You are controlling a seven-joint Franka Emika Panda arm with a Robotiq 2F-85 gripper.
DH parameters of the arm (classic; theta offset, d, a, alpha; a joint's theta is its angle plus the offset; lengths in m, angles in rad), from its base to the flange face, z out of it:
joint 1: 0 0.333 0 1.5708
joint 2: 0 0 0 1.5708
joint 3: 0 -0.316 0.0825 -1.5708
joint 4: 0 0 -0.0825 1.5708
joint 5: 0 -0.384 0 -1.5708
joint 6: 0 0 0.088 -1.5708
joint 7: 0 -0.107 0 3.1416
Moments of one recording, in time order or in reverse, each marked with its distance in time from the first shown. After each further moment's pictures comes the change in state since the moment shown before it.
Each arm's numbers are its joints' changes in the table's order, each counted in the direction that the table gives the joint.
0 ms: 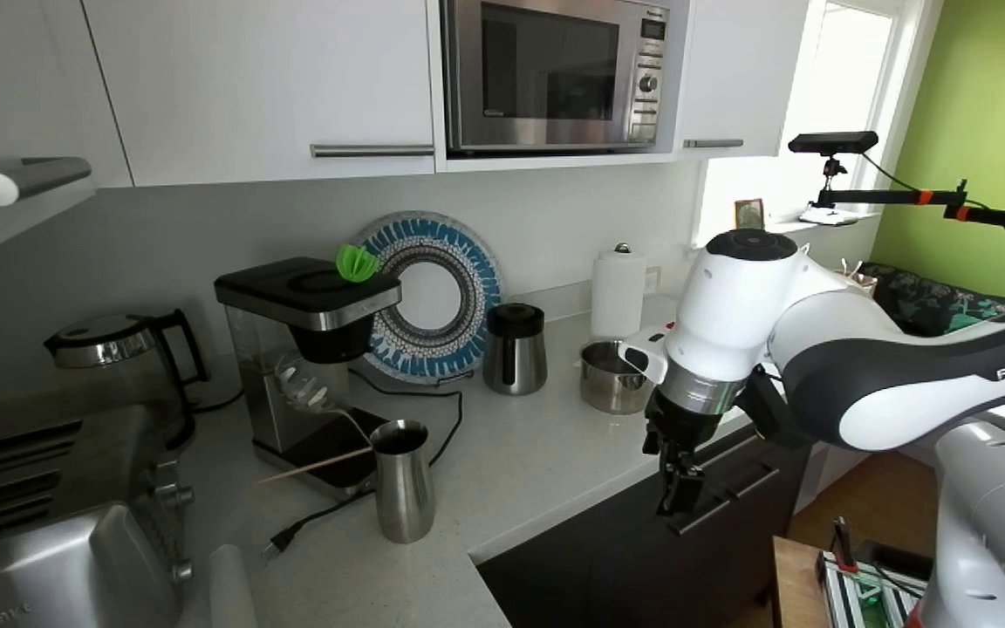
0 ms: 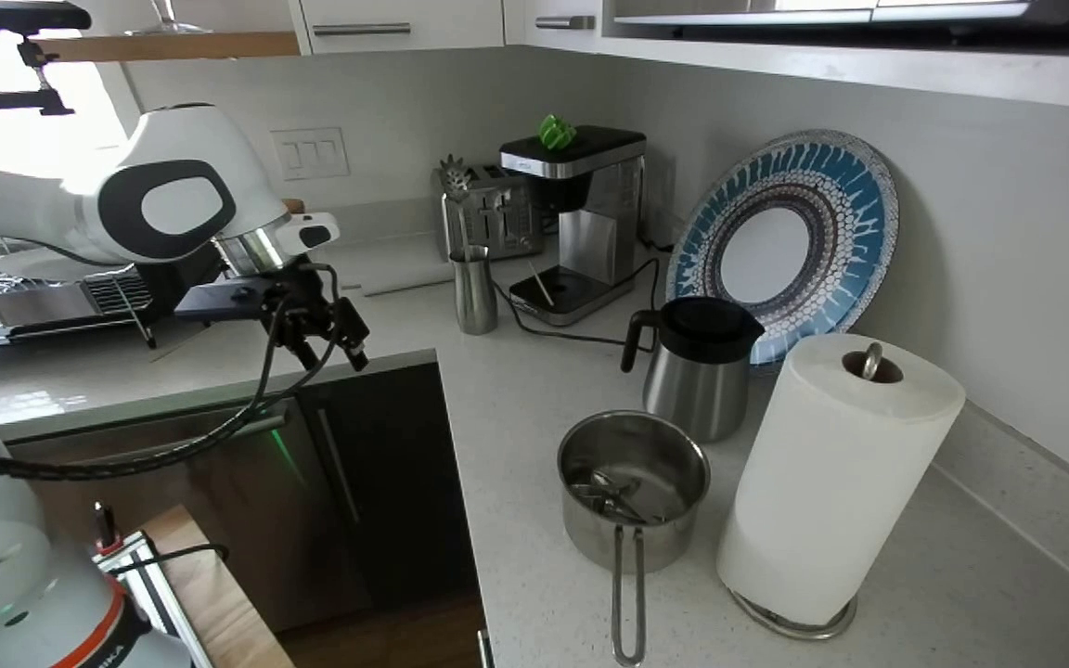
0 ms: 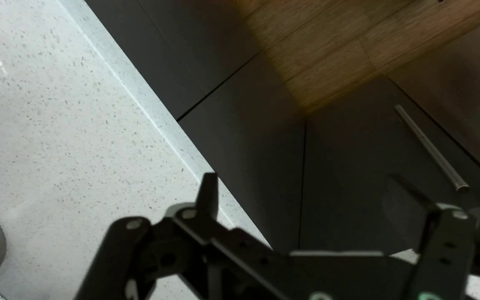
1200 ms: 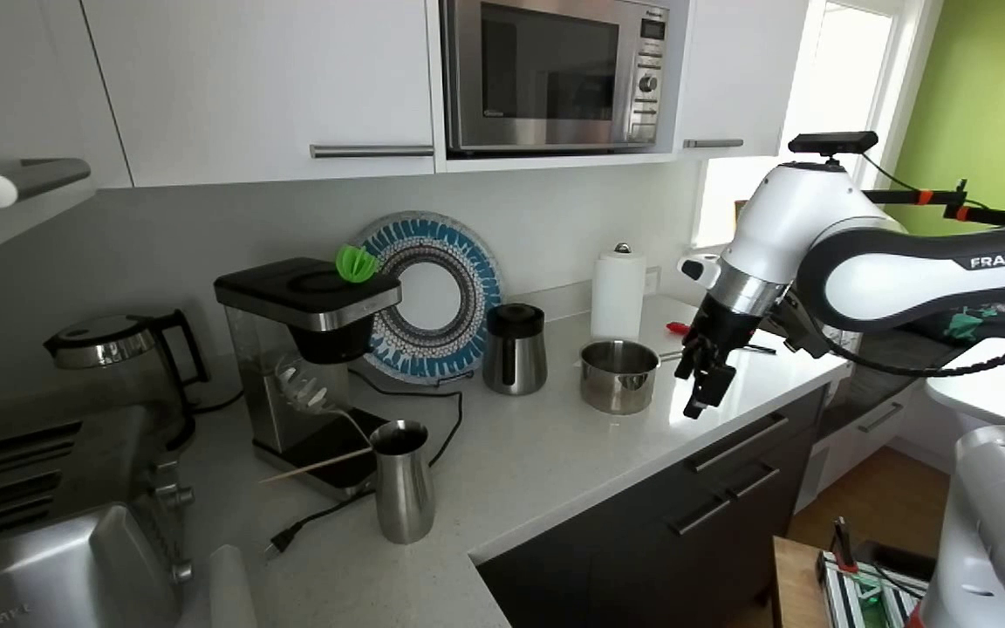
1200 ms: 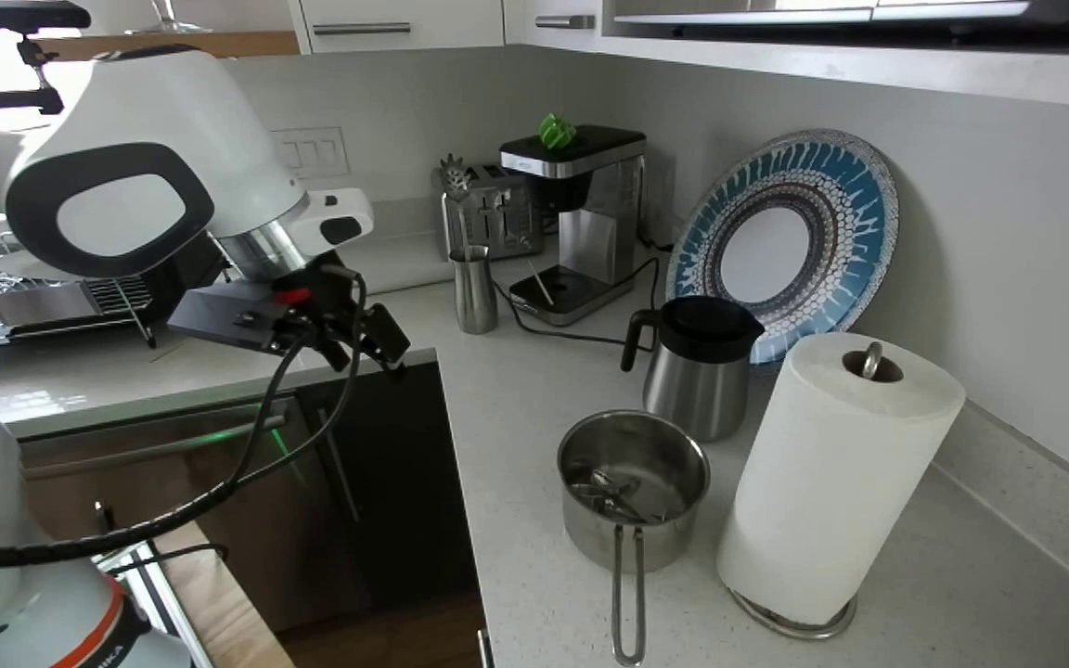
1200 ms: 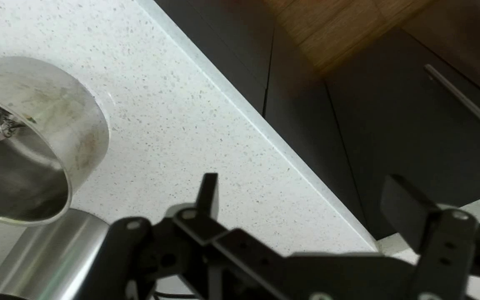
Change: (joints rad) arm -0.168 0.172 0.297 0.026 0.010 -0.044 0.290
